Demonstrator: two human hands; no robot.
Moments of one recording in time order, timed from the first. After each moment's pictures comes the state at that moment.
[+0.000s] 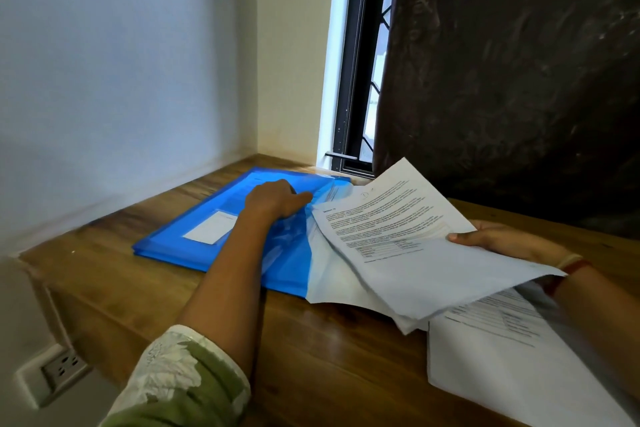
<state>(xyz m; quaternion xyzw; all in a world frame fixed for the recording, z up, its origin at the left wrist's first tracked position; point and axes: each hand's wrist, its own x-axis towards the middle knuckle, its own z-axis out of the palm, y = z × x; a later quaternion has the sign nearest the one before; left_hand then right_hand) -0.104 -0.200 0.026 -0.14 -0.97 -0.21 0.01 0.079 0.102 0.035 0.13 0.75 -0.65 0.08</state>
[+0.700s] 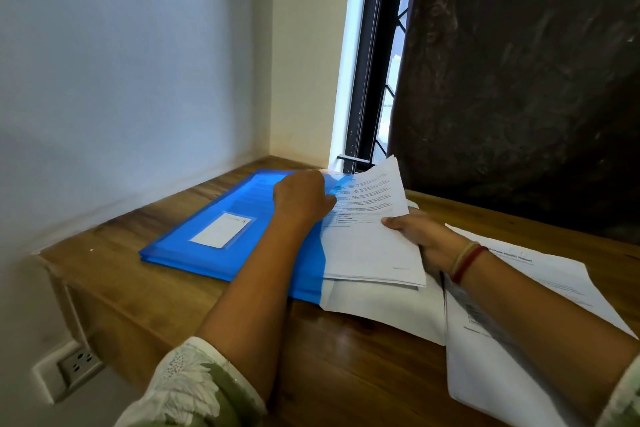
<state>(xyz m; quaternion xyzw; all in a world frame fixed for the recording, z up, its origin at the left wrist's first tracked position) -0.075 -0.181 0.039 -0.16 -0.96 -0.15 0.19 0.000 -0.004 0.019 0.17 0.72 -0.67 -0.04</state>
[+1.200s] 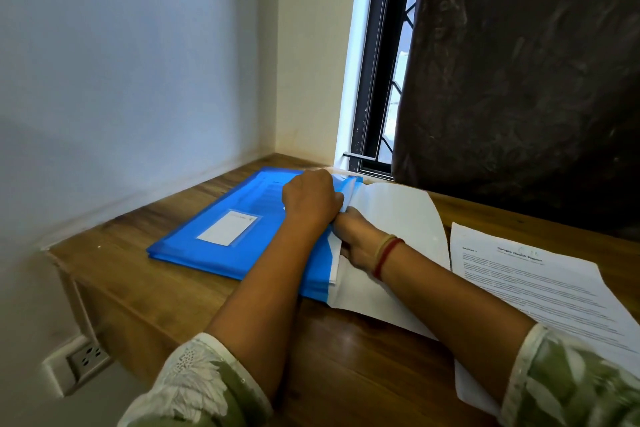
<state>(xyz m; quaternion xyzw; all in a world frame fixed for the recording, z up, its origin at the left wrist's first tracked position) -0.069 -0.172 0.037 -0.12 -0.96 -0.13 0.21 -0.032 -0.105 0.008 0.15 0.69 -0.71 -0.03</state>
